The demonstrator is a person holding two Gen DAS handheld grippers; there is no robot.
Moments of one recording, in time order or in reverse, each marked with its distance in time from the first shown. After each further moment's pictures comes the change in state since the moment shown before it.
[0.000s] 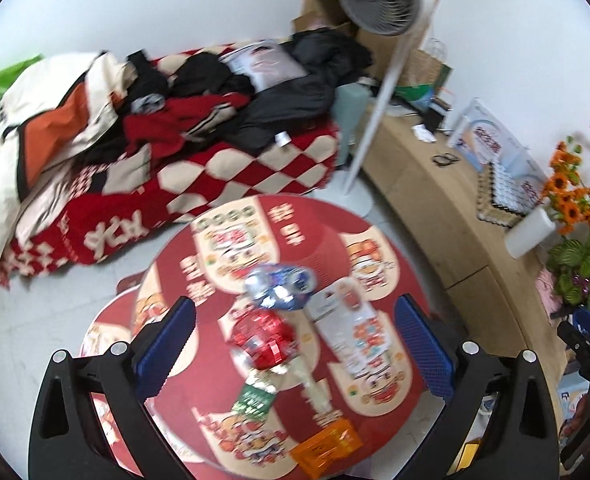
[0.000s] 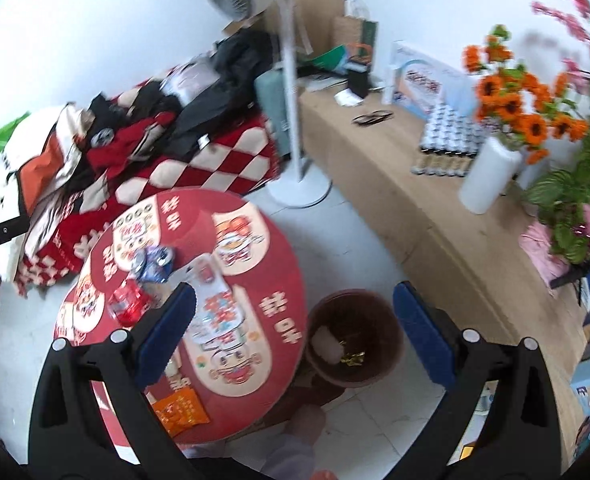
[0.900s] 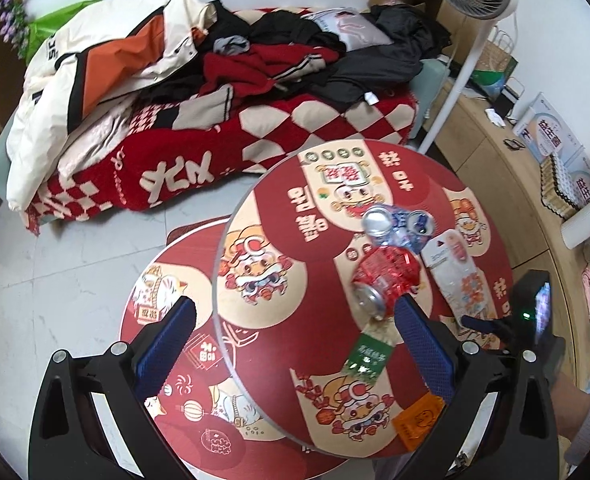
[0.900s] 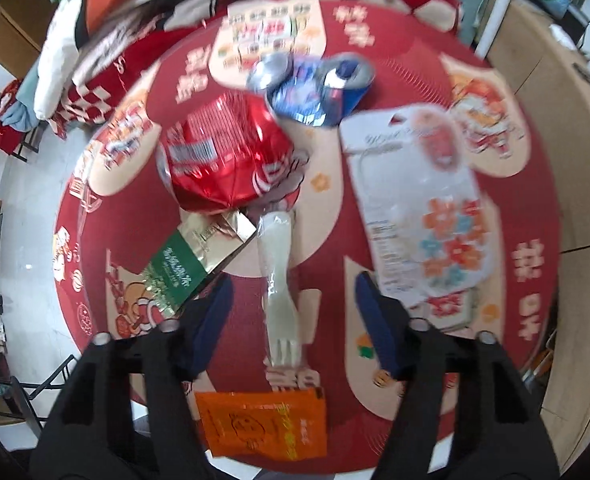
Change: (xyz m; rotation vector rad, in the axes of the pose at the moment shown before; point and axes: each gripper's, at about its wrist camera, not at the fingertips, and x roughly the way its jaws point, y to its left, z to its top) left arm 0.031 0.145 -0.089 -0.104 0.073 0.125; right arm 0.251 0.218 -0.119 -0.335 0.442 0.238
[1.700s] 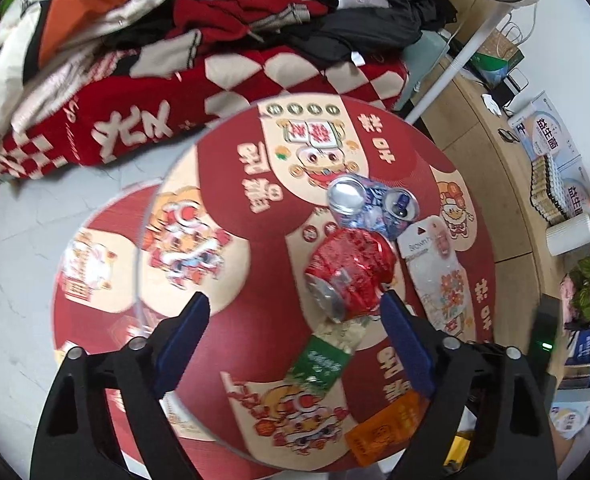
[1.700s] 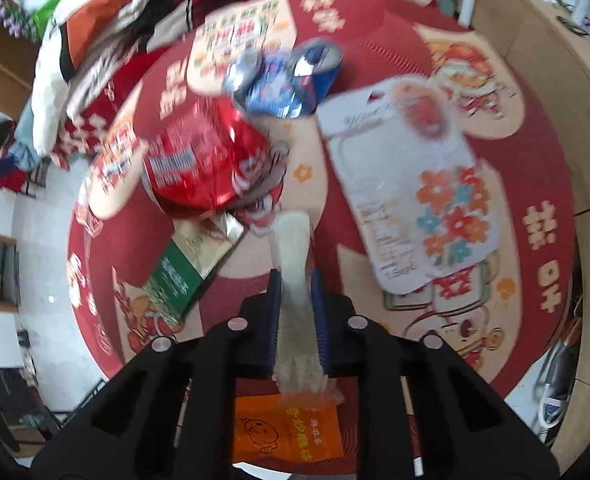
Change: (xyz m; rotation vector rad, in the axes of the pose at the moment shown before) left arm 0.086 -0.040 0.008 -0.084 0.160 -0.136; right arm -0.033 -0.034 -0.013 0.131 -0.097 0.073
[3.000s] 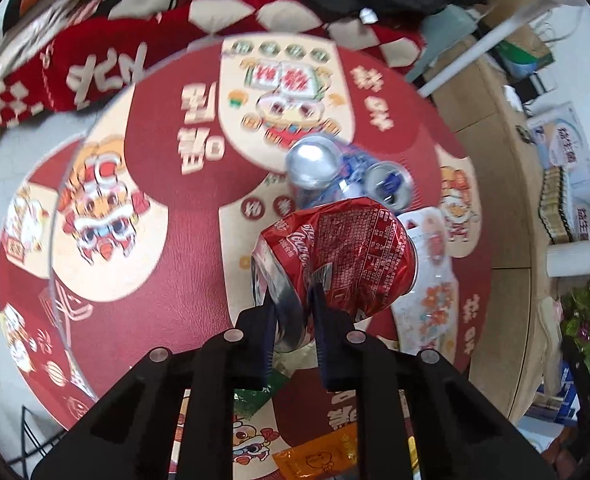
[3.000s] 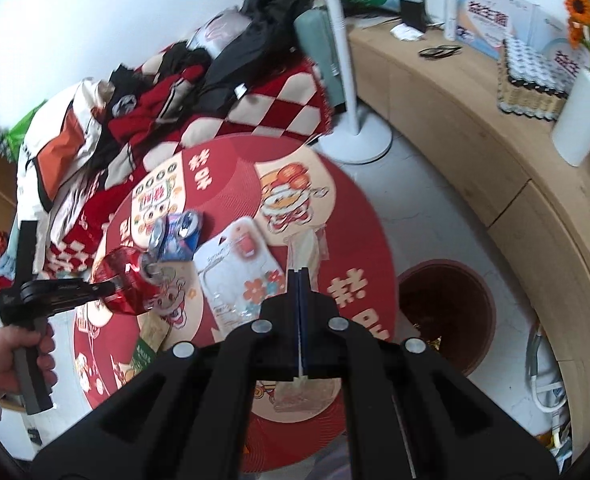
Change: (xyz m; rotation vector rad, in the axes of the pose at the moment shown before) left arm 0.070 -0.048 0.013 -0.102 0.118 -0.026; right arm -0.154 -0.135 0.007 0.239 -0.307 -0.100
